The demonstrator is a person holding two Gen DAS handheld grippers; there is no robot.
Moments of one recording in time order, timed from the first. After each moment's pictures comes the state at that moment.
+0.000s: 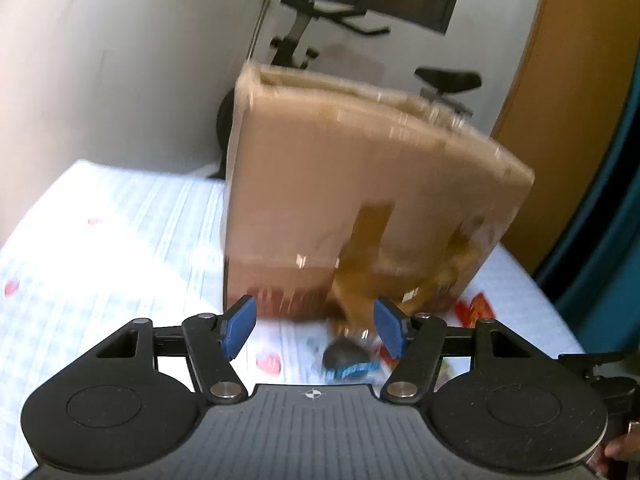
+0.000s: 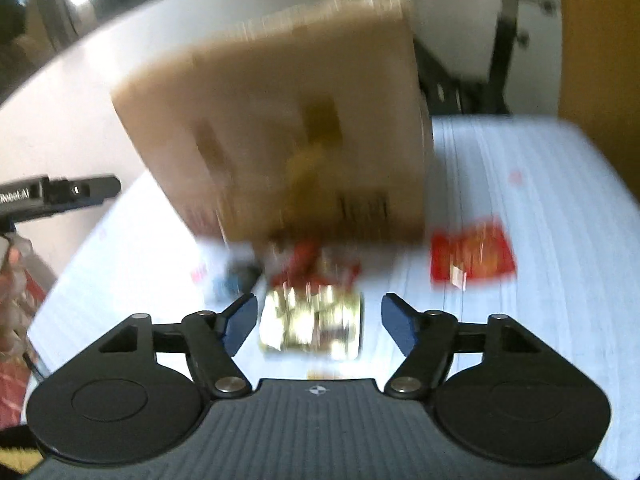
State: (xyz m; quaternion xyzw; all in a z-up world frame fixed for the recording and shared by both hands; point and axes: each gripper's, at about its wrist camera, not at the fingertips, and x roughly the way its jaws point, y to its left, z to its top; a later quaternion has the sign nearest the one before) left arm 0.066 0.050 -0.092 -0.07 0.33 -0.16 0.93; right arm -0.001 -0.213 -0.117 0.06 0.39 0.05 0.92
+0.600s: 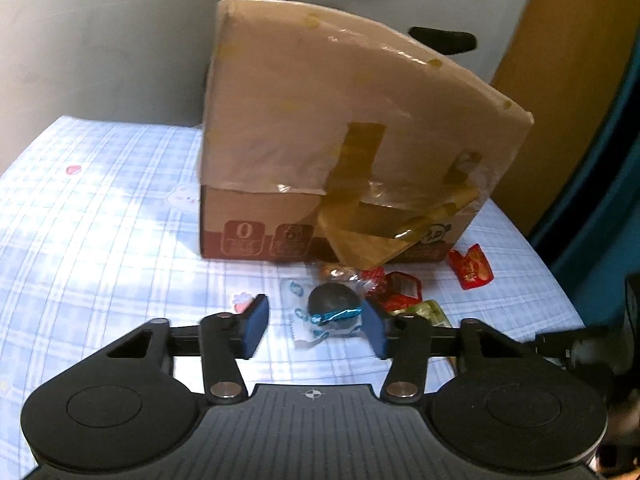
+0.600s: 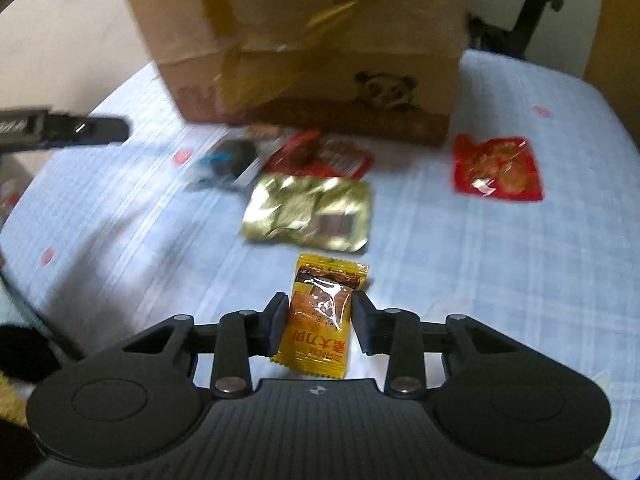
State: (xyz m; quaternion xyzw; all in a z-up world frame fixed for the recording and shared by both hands) left arm 0.061 0.041 -0.123 -0.07 0.37 -0.19 0.91; right arm -0.002 -0.199 -0.166 -0.02 0.46 0.05 0.89
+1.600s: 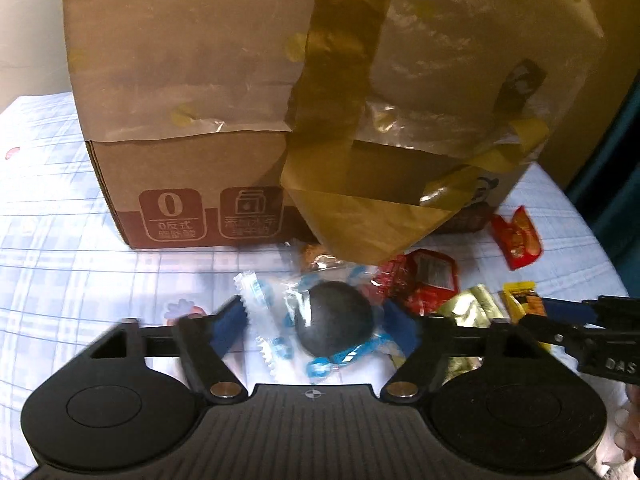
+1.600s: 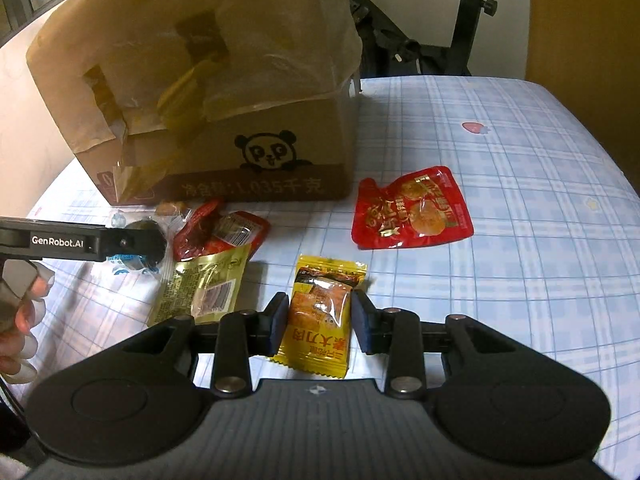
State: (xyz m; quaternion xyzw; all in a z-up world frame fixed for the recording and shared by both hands) left arm 0.122 -0.023 -0.192 -0.03 0.43 -0.18 0.89; right arm 0.020 -0.256 -0.169 0.04 0.40 0.00 0.92
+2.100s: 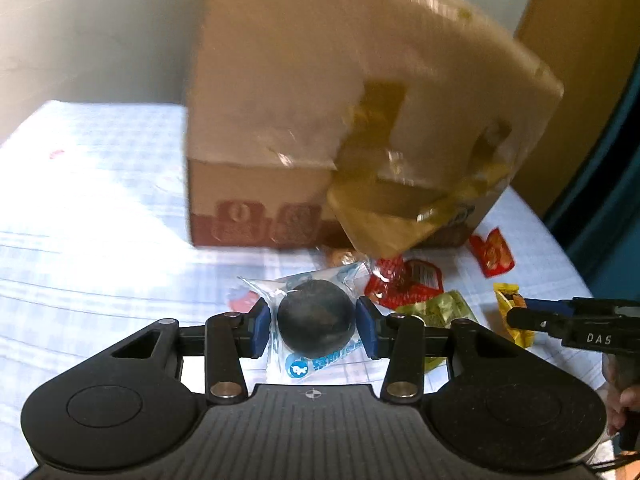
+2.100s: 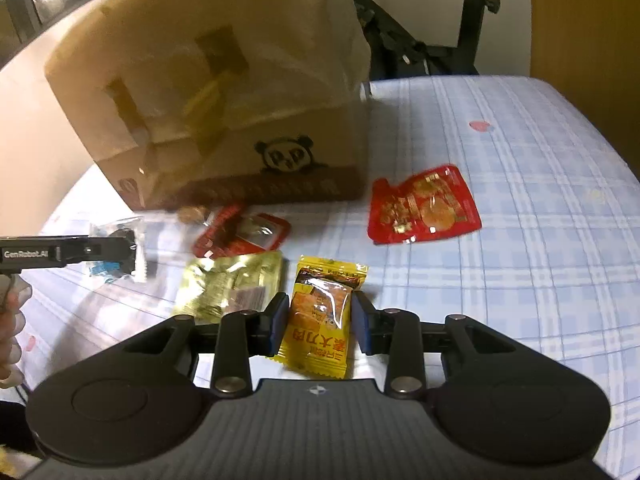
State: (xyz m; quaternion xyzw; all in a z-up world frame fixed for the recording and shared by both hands) left arm 0.075 0.038 -0.149 -0.06 0.38 -0.18 0.90; right arm 0.008 -0.251 -0.157 0.06 0.39 0.02 0.92
